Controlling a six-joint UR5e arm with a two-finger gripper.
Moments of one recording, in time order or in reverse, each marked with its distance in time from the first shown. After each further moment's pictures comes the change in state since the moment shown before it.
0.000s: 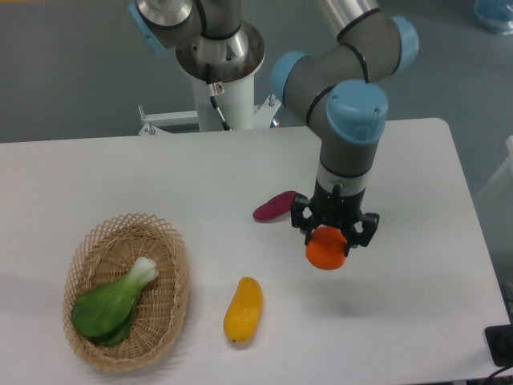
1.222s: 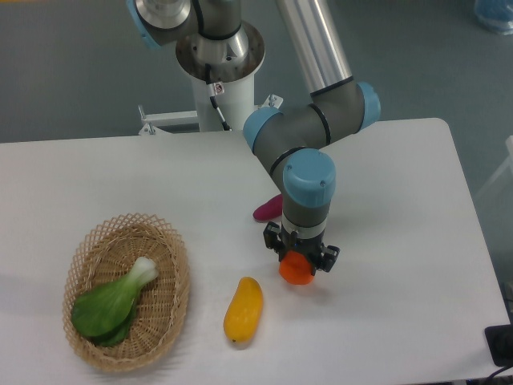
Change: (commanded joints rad) arm -0.084 -0.094 -0.094 0.118 0.110 -0.026
